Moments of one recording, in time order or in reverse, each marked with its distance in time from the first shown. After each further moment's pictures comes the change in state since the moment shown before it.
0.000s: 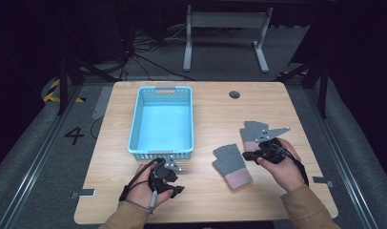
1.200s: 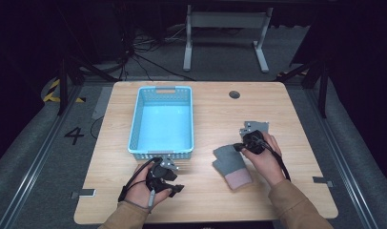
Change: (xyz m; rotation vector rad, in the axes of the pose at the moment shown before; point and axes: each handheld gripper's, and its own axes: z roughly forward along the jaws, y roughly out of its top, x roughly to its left) left arm 0.005 -0.003 0.000 -0.027 -0.002 -0.018; right arm -0.024 0.014 0.060 0.044 -0.135 0.024
